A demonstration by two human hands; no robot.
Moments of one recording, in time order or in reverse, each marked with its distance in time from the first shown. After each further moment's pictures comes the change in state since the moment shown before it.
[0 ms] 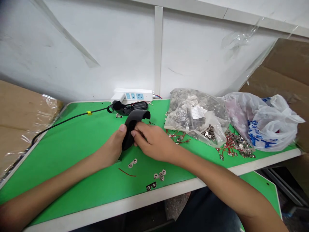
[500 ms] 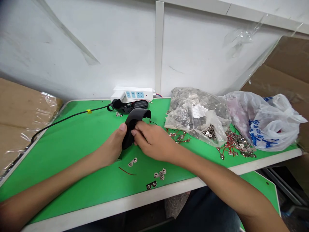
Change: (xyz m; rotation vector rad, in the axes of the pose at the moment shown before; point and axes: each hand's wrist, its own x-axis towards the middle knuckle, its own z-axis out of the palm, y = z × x) left_hand -0.001 -0.004 0.000 0.029 0.009 -0.013; right_hand -0.001 0.000 0.001 -0.045 0.001 0.002
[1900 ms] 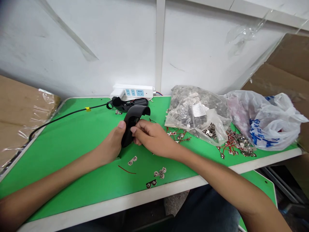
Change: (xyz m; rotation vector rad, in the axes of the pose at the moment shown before) left_hand 0.002 0.001 0.001 -0.106 -0.103 0.046; right_hand 0.003 0.009 0.005 0.402 0.000 0.126
